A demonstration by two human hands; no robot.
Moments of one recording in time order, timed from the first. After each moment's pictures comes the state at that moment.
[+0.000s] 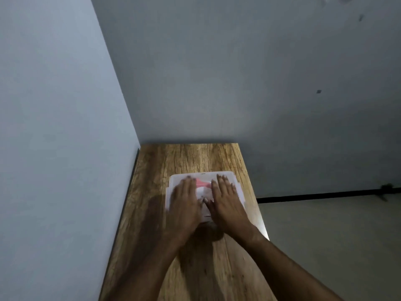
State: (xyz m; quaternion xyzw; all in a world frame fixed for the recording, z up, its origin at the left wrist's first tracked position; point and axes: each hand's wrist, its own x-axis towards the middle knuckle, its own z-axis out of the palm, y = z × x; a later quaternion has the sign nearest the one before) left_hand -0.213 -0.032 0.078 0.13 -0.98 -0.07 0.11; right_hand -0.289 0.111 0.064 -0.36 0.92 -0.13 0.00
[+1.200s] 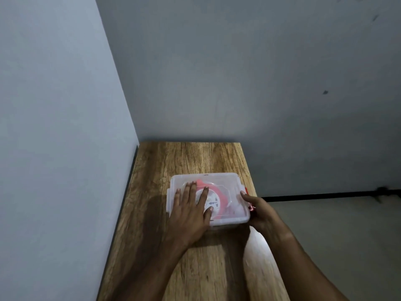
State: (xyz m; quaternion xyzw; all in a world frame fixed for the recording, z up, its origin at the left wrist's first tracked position) left_hand -0.218 -0.040 0.037 0.08 -0.99 -0.03 0.10; right_hand -0.343 0.164 0.063 0.22 0.54 -0.73 0.35
